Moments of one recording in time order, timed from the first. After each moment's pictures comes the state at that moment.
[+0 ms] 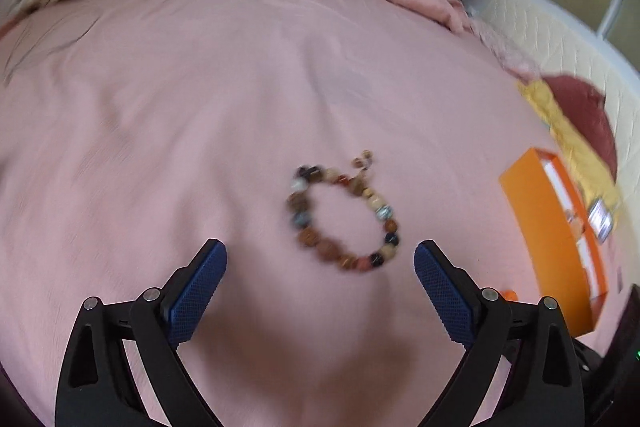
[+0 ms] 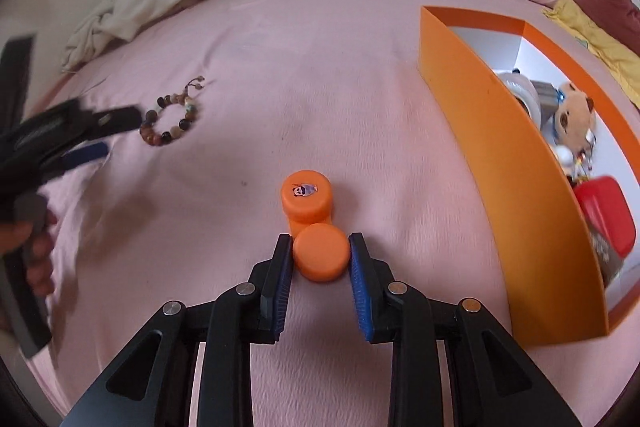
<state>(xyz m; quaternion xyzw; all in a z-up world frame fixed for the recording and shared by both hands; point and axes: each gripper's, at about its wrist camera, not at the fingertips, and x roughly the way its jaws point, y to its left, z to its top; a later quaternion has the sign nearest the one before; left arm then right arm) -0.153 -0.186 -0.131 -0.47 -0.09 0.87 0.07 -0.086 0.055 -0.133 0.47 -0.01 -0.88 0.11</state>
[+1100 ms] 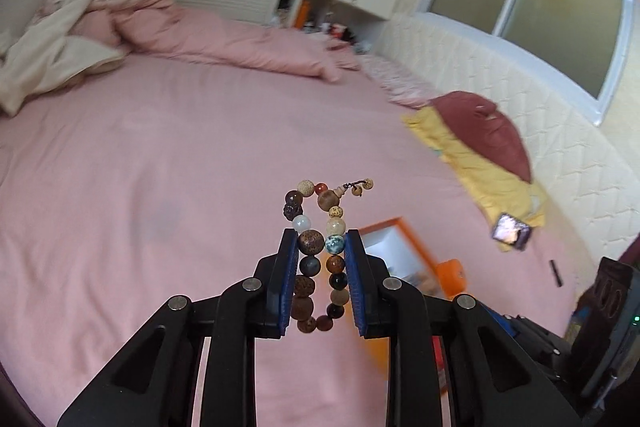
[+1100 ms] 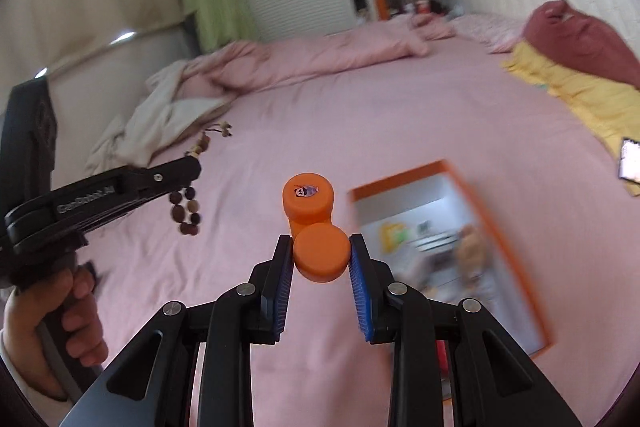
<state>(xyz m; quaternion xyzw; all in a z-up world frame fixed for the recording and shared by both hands) -0.155 -0.043 0.038 -0.35 -0.10 0.90 0.23 -0.086 0.166 0.005 0.33 -0.12 -0.94 0.07</state>
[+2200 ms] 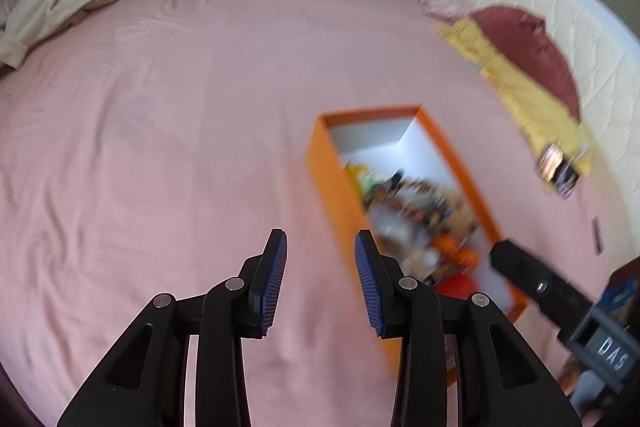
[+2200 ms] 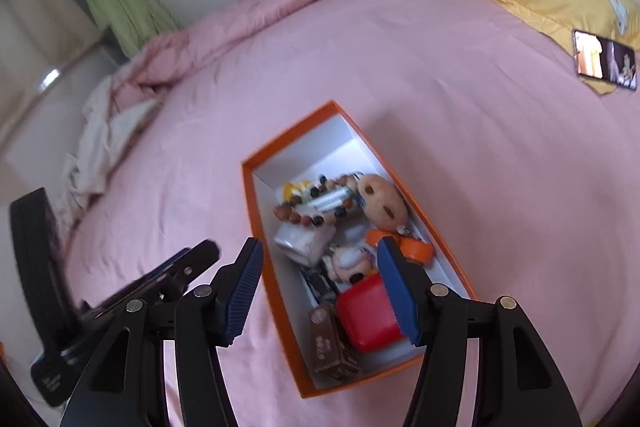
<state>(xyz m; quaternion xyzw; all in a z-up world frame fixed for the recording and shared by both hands) -0.135 0.019 -0.051 -0.50 -0.02 0.86 0.13 -0.090 0.227 -0.033 0.45 -0.19 -0.87 0.00</state>
